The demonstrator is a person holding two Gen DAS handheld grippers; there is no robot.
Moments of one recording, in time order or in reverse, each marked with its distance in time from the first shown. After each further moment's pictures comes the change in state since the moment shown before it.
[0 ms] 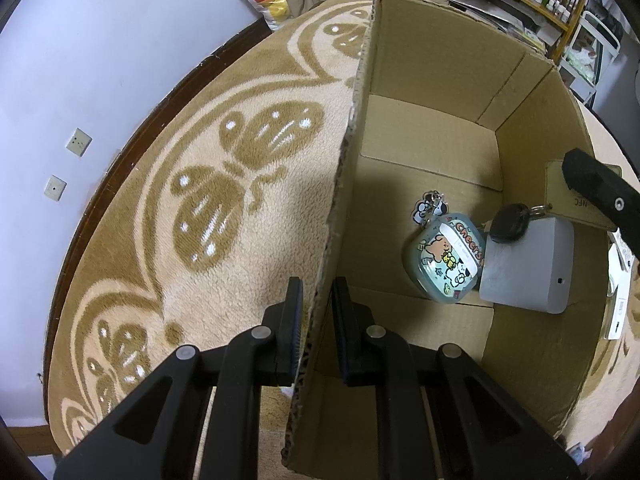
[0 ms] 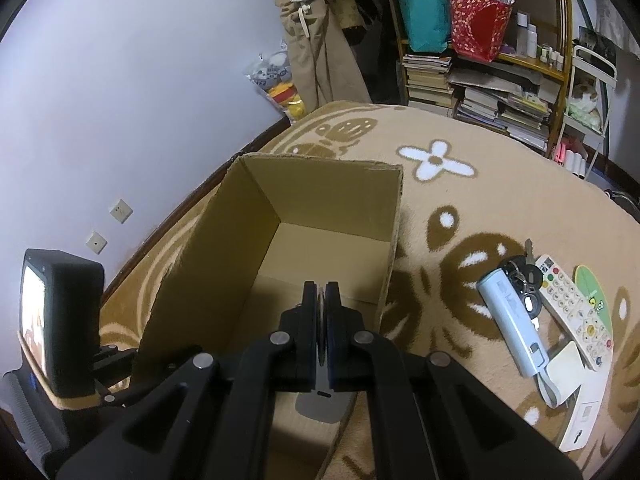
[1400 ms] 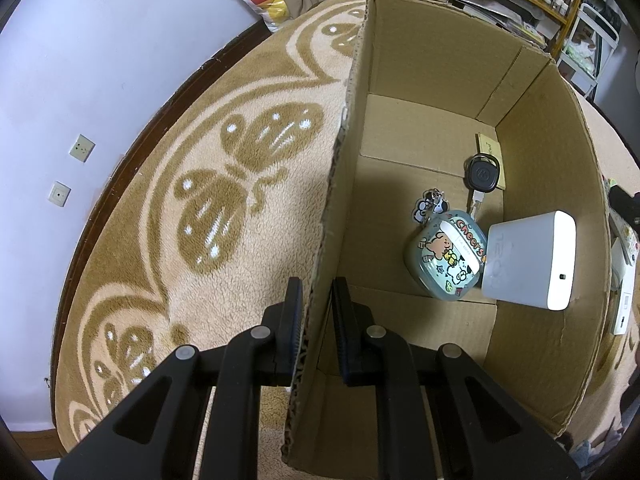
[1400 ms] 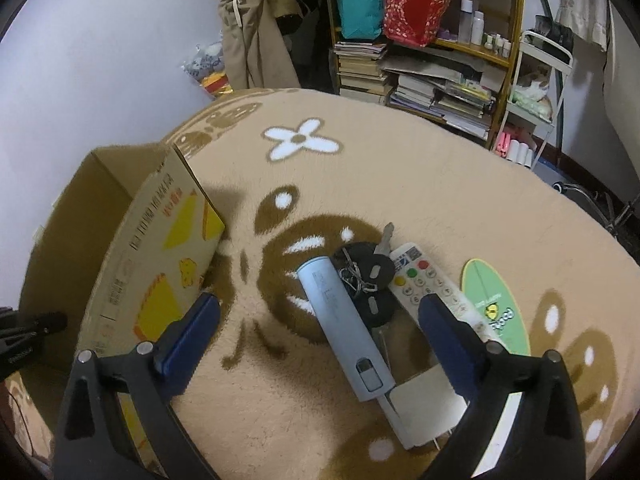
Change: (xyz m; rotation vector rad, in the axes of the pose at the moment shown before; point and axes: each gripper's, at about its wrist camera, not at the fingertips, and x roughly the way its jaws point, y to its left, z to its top) left arm -0.002 -0.003 0.001 0.014 0.000 0.015; right arm 0.010 -0.132 -0.009 -0.019 0.039 -0.191
